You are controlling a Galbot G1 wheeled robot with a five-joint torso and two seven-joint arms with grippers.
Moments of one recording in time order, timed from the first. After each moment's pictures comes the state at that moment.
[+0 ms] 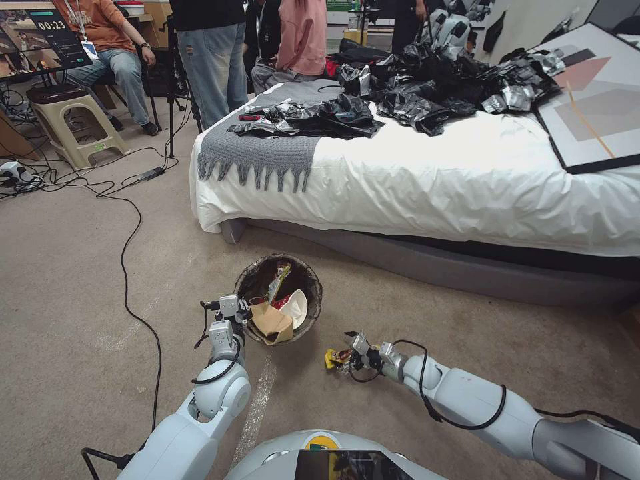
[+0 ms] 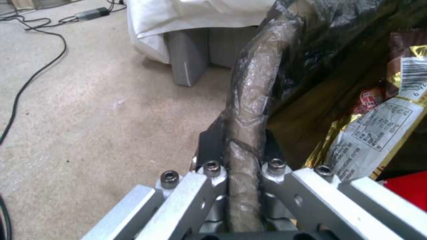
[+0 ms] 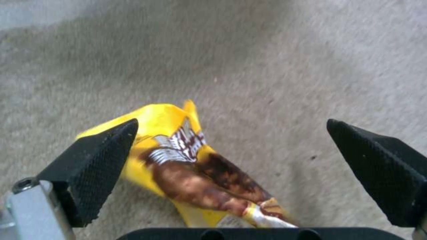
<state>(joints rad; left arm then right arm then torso) 1.35 -1.15 -0.17 -1.93 -0.46 0.16 -0.63 -0.74 0.92 -0.64 1.12 0.52 0.23 -0.24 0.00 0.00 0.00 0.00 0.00</state>
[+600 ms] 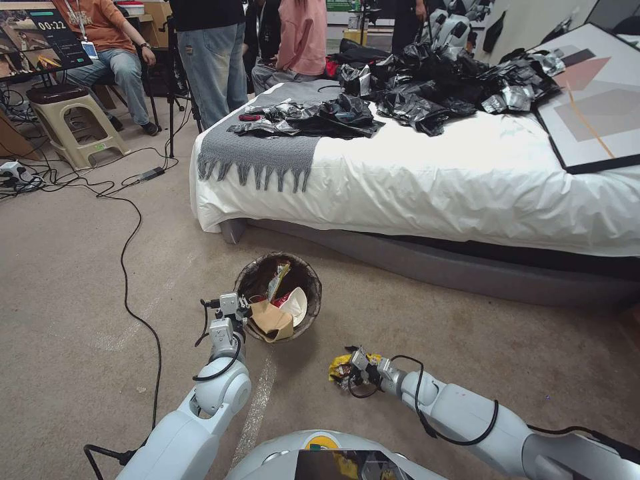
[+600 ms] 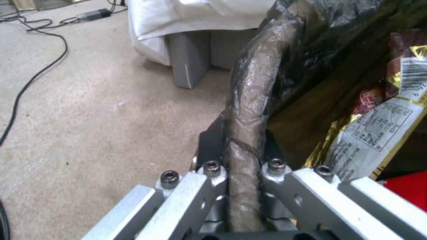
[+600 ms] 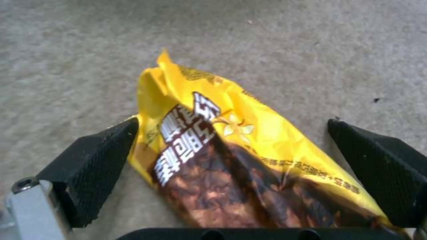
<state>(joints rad) 1.34 -1.16 -0.17 -1.93 -0.46 0.16 -0.63 -0.80 0.96 -0.62 1.05 0.48 0.25 -0.24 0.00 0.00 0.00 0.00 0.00</state>
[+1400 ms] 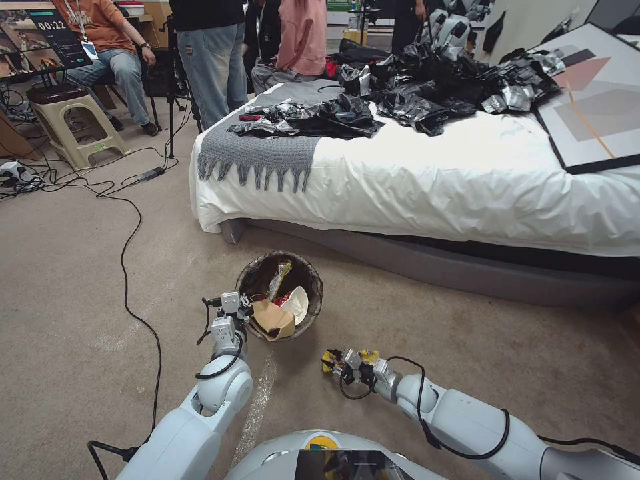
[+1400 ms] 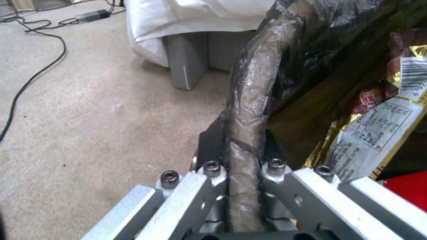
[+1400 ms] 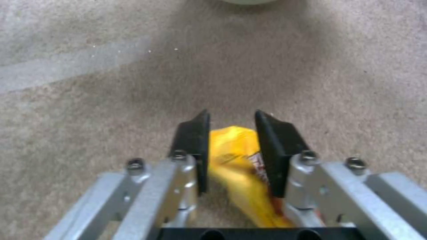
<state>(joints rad) 1.32 -1.16 -0.15 -1.92 -0.46 0.16 -0.64 -0.86 0.91 -0.58 1.26 0.49 0.24 -0.17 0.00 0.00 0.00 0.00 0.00</state>
